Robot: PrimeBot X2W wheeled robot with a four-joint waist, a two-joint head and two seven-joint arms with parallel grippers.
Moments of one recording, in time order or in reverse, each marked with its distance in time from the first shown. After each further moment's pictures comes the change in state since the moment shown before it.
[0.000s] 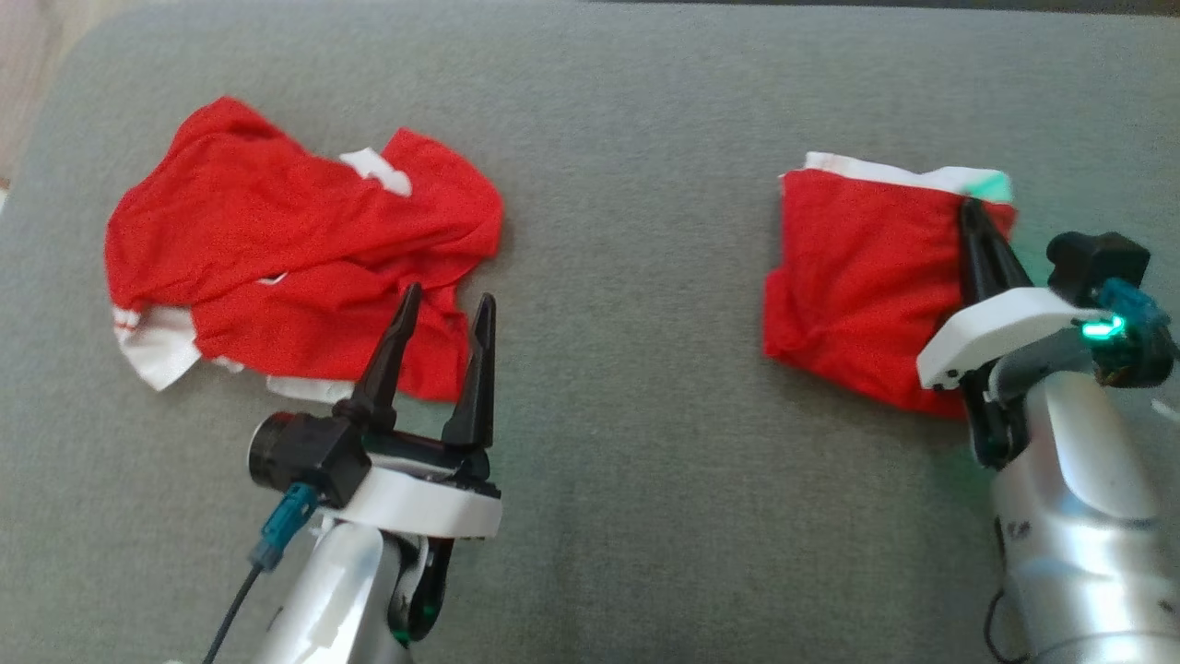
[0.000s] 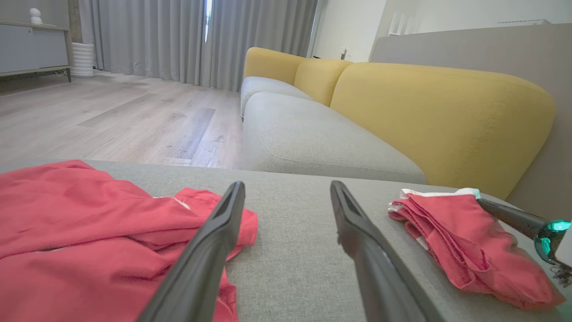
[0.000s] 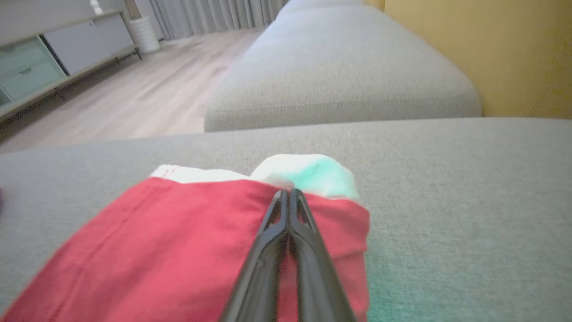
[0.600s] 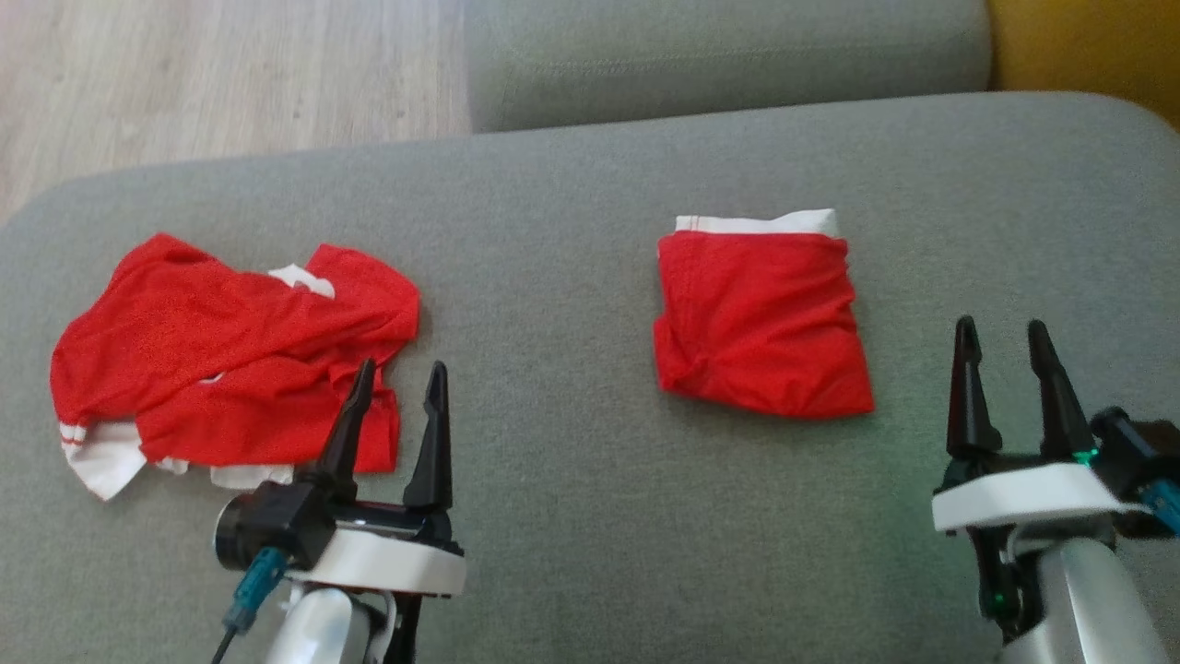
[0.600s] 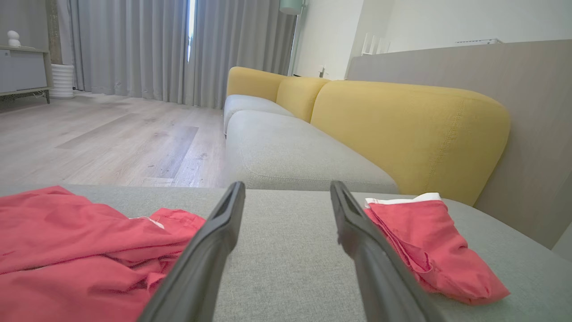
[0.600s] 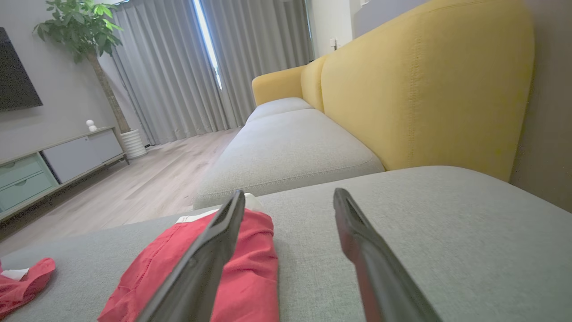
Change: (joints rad) left arm 0.121 0.002 0.086 0.007 0.017 0.008 0.000; right arm 0.399 0.017 0.038 -0.379 0.150 0.000 -0.138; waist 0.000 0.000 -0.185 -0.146
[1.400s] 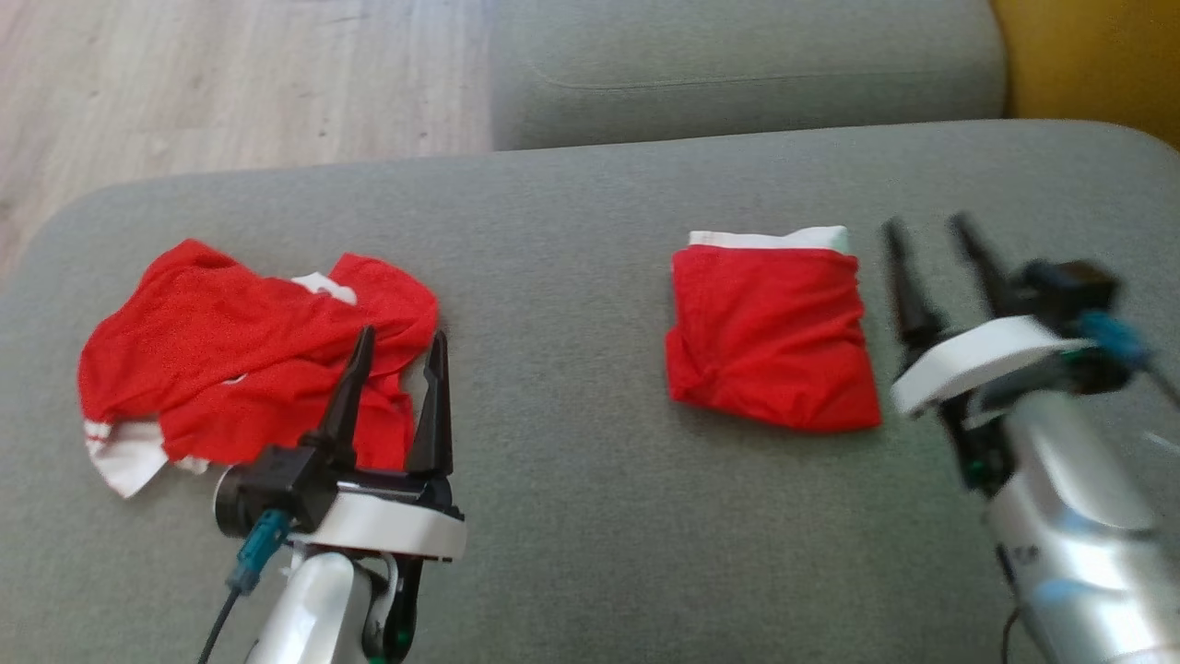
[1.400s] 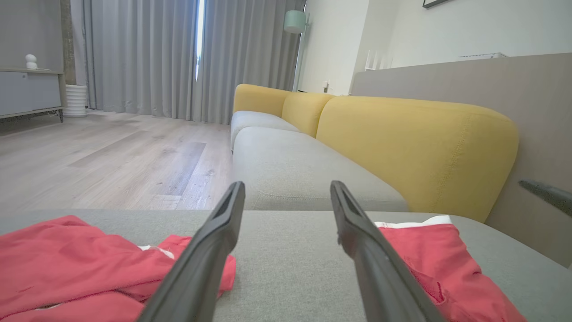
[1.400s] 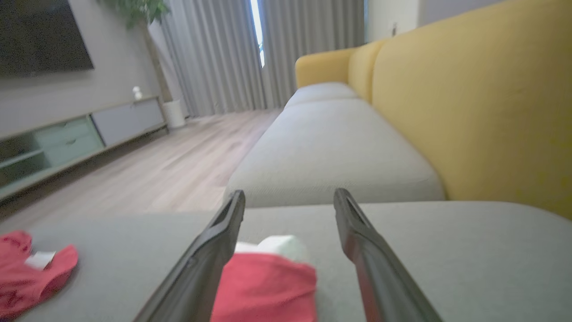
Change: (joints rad) left arm -0.077 0.000 -0.013 0.061 -0.011 0.020 0.000; right arm -0.411 -0.137 0.342 0.481 0.160 0.000 0.003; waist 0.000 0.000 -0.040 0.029
